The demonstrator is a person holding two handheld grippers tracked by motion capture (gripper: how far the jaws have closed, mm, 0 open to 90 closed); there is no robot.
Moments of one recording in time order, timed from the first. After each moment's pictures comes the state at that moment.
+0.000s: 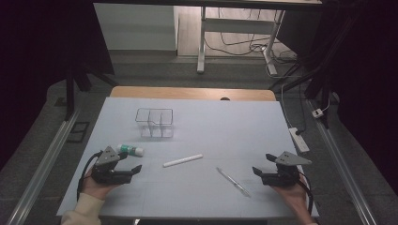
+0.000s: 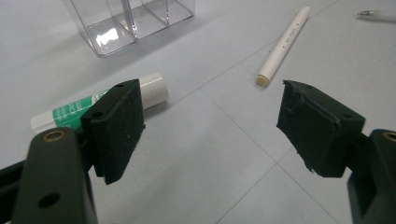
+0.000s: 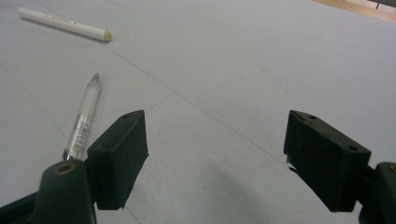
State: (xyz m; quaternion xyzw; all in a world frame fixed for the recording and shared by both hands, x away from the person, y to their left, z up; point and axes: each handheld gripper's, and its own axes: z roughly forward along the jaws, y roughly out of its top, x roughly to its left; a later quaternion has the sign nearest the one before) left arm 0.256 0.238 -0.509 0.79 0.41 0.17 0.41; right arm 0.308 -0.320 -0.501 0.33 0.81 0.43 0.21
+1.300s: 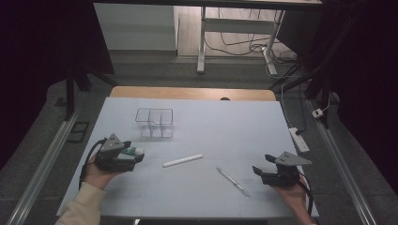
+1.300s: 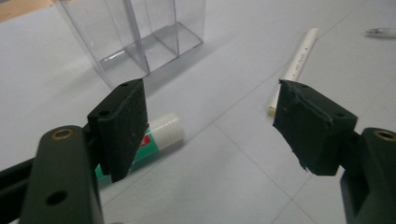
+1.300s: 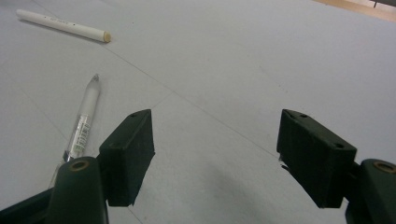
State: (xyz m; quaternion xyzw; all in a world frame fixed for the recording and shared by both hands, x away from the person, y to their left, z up) left arm 0.284 0.233 -0.483 0.81 0.40 0.18 0.39; right arm 0.307 -0.320 -0.501 0.34 0.81 0.43 0.21
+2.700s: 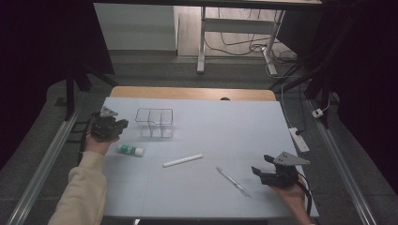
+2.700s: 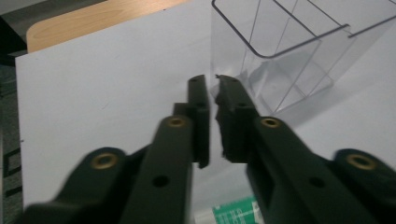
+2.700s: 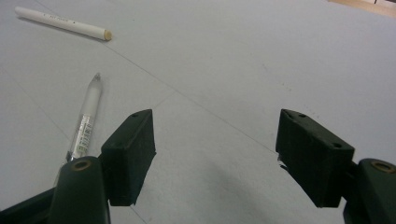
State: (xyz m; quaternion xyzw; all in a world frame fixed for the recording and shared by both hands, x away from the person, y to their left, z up) left arm 0.374 0.270 -0.474 0.76 0.51 0.23 0.34; right arm 0.307 -0.315 -0.501 0.34 0.81 0.42 0.21
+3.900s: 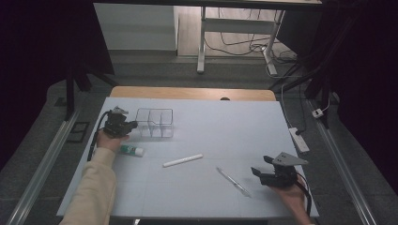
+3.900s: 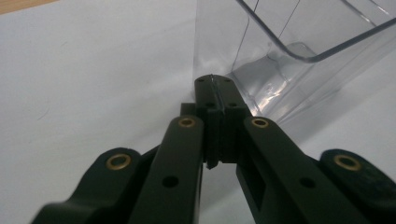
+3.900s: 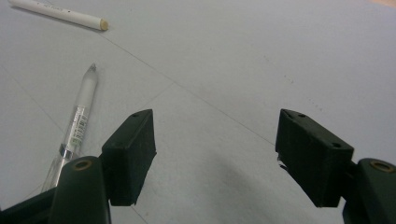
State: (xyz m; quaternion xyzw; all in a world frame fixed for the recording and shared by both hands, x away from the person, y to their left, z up) left arm 0.408 0.257 -0.506 0.77 0.51 0.17 0.35; right arm 0.308 -0.315 -0.506 0.34 0.82 0.41 0.21
